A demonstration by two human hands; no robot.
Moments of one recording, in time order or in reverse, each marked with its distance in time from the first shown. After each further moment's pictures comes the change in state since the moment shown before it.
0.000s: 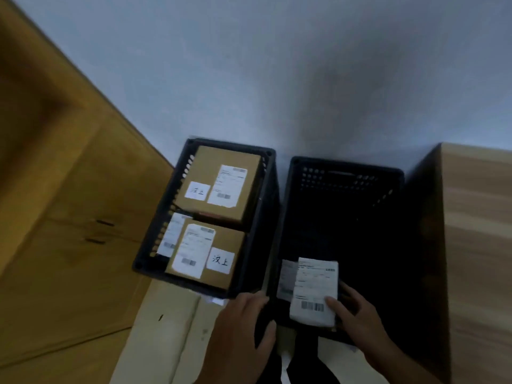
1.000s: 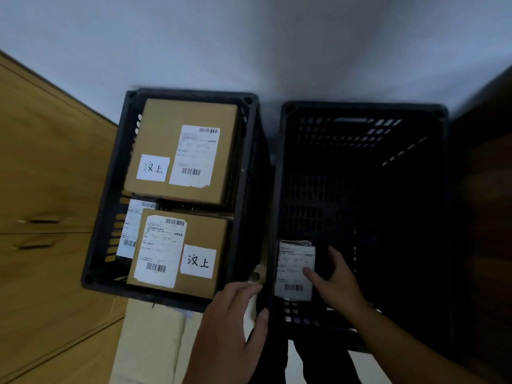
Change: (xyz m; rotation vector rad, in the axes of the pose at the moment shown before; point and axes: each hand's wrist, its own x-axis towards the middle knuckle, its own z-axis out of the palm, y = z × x) left_hand 0.082 -0.061 0.044 -0.083 -0.088 -0.057; right_hand 0.121 0.033 0.067 -0.226 0.008 0.039
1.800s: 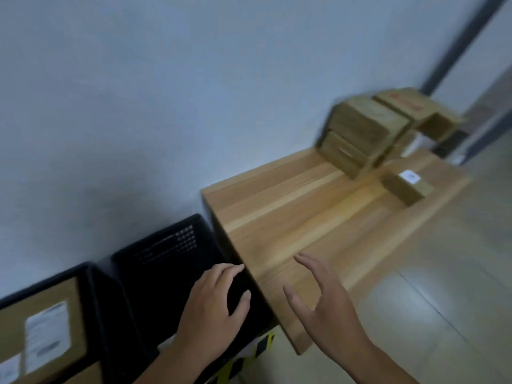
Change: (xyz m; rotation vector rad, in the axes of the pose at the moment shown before) left_hand -0.079 0.294 -0.035 0.191 -0.135 0.926; right_hand -0.422 -0.074 -0.225 -0.085 0.934 -0.414
